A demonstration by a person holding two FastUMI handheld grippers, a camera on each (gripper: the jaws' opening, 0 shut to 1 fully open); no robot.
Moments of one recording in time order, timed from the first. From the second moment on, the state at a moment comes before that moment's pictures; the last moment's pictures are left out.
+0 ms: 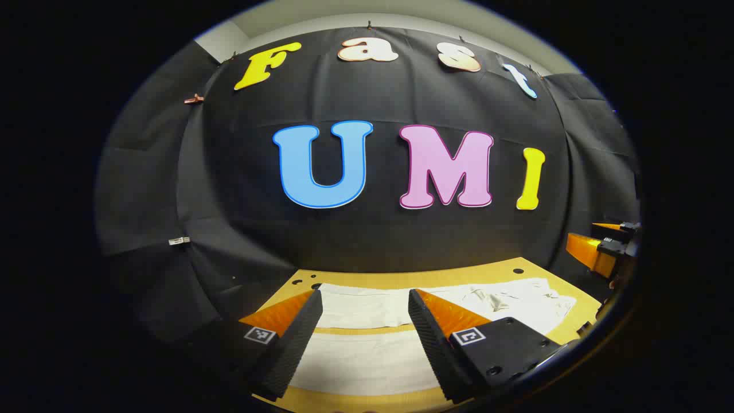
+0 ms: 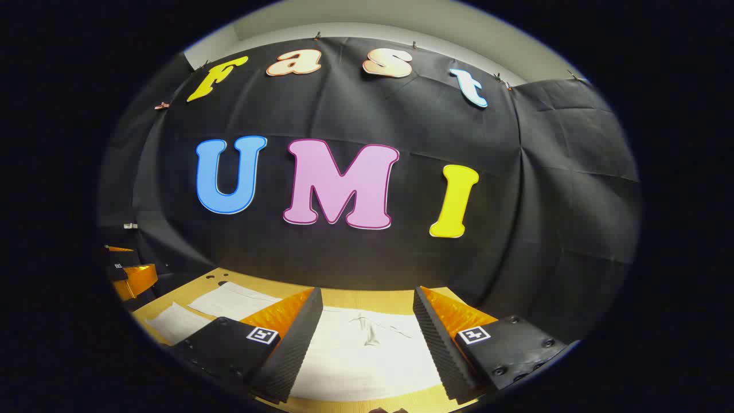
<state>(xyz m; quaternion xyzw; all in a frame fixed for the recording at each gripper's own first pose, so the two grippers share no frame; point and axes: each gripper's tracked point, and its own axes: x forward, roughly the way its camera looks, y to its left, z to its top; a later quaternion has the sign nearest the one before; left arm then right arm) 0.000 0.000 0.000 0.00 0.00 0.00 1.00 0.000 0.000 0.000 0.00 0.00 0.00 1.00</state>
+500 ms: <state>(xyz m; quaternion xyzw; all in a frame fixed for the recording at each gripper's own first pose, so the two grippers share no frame) 0.021 -0.008 -0.010 0.00 0.02 0.00 1.00 0.011 -0.021 -0.021 0.01 0.04 0.01 1.00</state>
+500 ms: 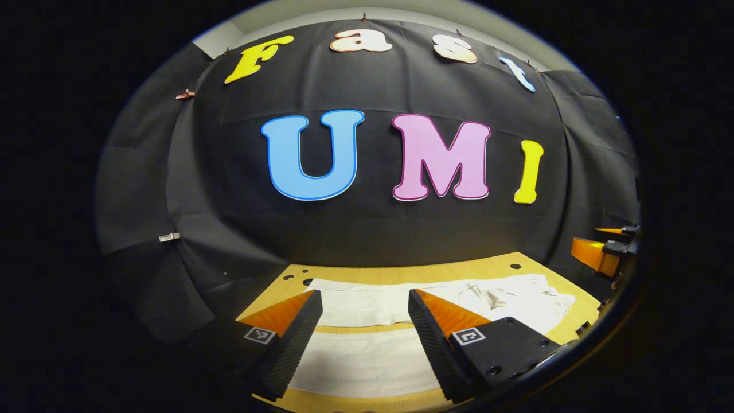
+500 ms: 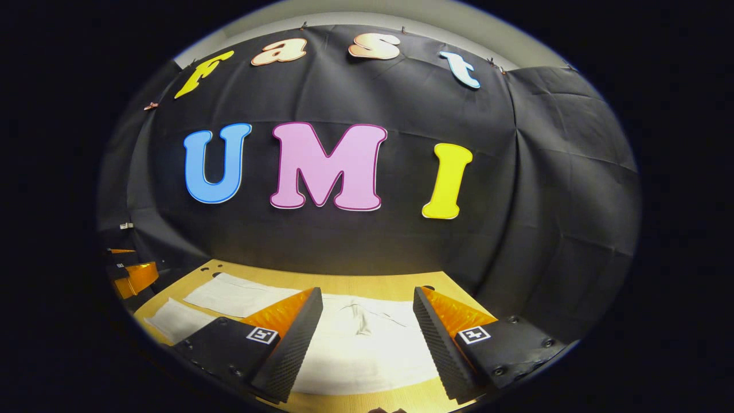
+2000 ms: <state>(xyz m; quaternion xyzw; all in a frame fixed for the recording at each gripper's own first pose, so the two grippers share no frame) 0.036 0.009 -0.071 0.00 0.12 0.11 0.99 0.078 -0.189 -0.225 -0.41 0.20 0.23 0.86</state>
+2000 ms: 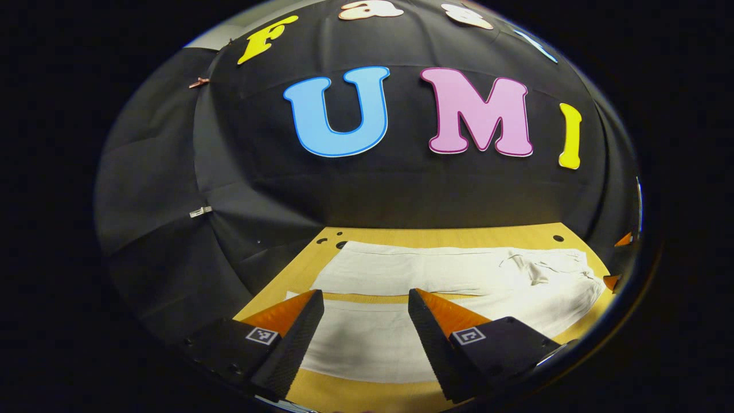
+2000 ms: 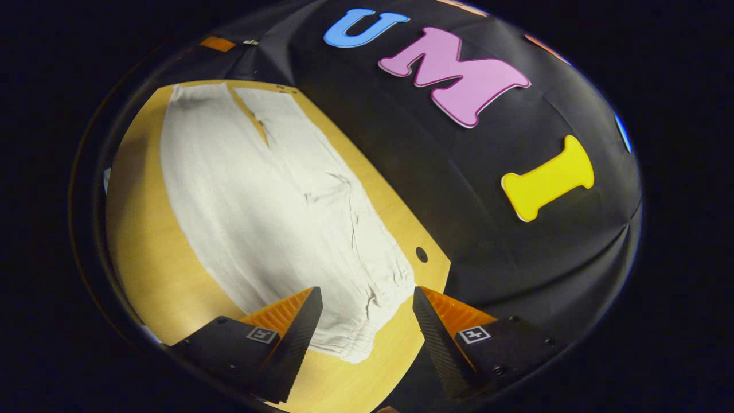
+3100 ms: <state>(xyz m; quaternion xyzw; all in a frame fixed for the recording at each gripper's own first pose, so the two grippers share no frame) 0.014 0.028 -0.119 0.01 0.18 0.15 0.97 0.109 -0.267 -0.336 -0.64 0.23 0.29 0.68</state>
